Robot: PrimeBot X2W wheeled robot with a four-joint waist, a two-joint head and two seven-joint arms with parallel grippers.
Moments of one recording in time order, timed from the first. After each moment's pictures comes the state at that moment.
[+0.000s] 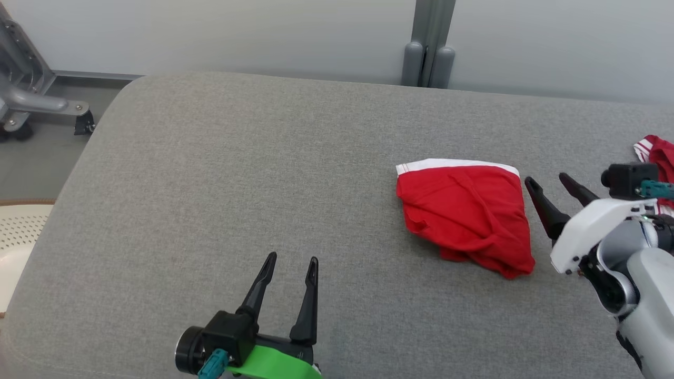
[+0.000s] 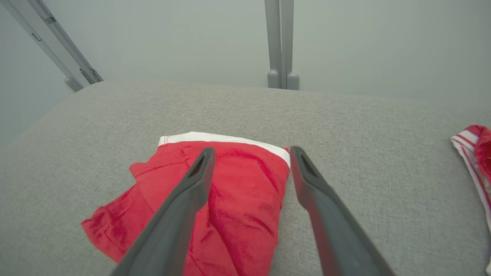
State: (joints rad) left arm -0.02 0.05 -0.46 0.10 -0.34 0.06 -0.26; right arm -0.41 -0.40 0.25 0.45 0.59 0.13 0.08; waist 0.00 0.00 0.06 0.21
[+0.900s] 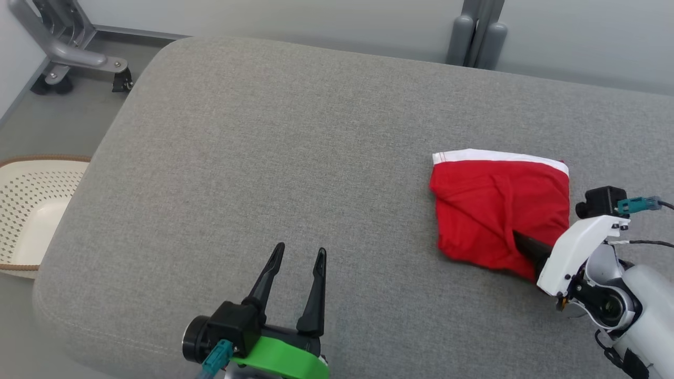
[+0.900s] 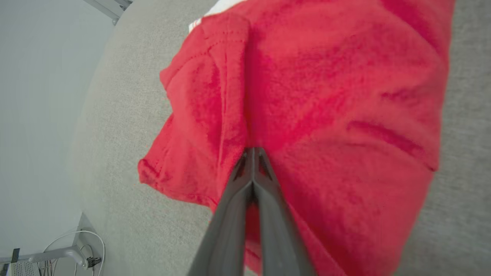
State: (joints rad) left arm -0.05 0.05 -0.49 0.10 -0.37 0.07 -0.26; right arm -0.40 -0.50 0.48 0.47 1.12 0.13 0.29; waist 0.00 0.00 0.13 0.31
